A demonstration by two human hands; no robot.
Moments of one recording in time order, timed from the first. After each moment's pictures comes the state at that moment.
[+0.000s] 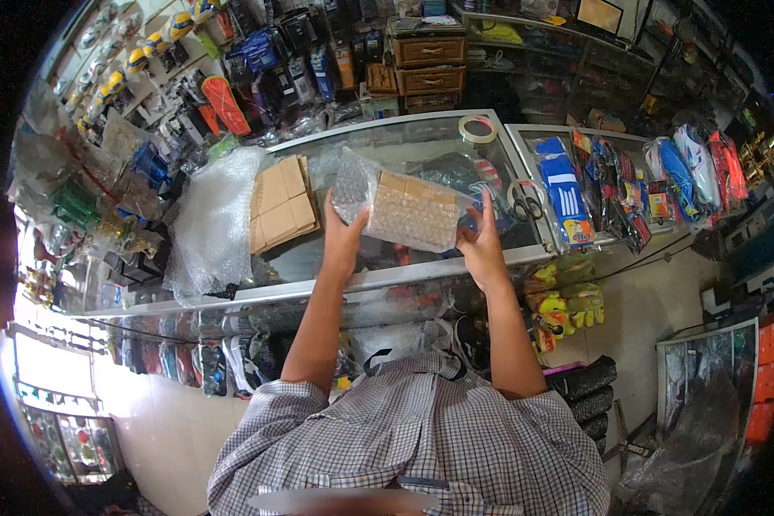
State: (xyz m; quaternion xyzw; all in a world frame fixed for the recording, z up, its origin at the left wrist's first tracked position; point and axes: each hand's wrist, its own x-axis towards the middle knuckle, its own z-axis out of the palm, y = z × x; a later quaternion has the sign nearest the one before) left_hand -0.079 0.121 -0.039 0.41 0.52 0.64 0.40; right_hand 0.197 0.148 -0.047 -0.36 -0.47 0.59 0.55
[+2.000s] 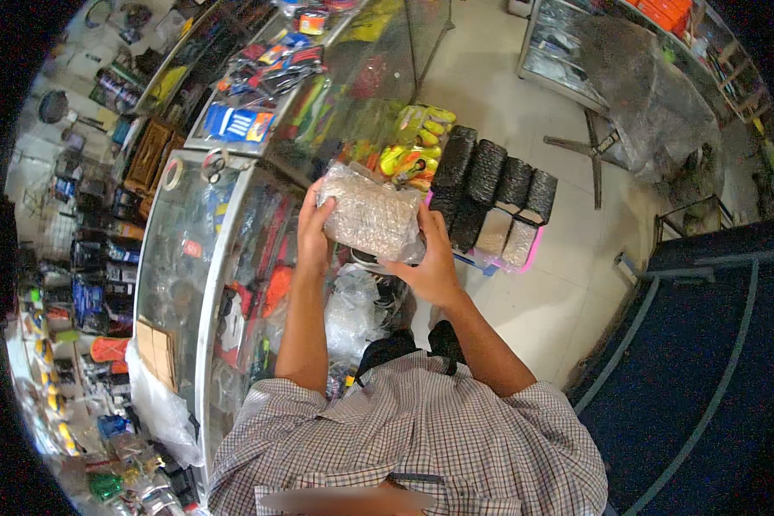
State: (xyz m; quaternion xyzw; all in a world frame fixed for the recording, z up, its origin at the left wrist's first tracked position) left_hand 0.261 -0.034 -0.054 0.54 0.25 0.28 0.75; right_hand 0.370 -0.239 -0.100 -0.68 -0.37 0.14 0.61
